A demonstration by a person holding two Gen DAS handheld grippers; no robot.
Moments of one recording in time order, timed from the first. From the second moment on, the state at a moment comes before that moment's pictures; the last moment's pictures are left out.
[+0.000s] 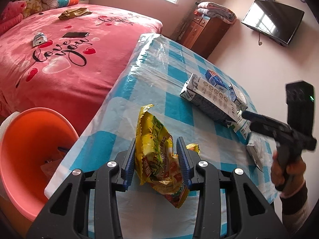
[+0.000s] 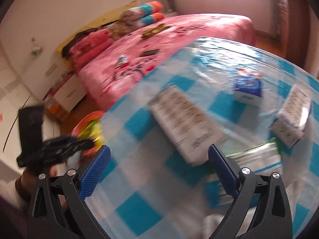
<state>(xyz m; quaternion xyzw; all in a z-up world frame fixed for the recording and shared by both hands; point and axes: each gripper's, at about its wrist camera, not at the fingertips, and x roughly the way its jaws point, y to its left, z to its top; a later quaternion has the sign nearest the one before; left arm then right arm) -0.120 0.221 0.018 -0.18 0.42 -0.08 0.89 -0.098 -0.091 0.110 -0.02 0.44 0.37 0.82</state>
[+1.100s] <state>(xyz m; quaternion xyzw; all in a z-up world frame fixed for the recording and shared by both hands) -0.124 0.227 0.019 -0.18 0.41 -0.08 0.89 -0.055 -0.045 0.072 -0.17 0.45 0.27 0.83</state>
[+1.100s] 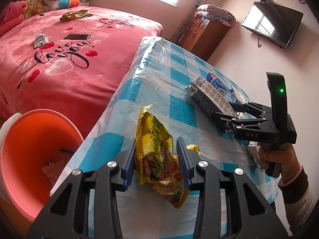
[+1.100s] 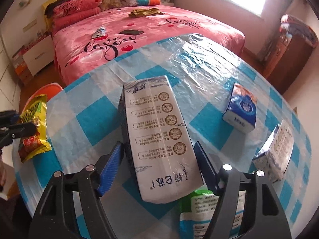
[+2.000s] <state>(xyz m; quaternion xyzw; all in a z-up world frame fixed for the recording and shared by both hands) -0.155 0.283 0.021 -0.21 0.39 -0.04 0.90 -0.121 0.024 0.114 -0.11 0.42 0.36 0.83</state>
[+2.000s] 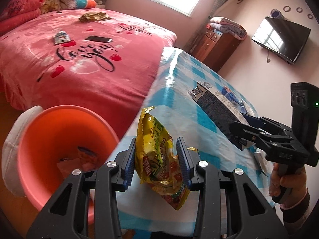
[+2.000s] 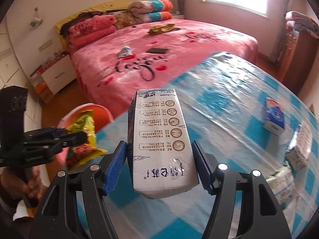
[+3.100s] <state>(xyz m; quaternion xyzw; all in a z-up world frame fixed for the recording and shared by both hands) -0.204 0.393 -0.020 -0.22 0.37 0.14 0.89 -0.161 0.105 0.088 -0.05 0.44 0.46 0.77</state>
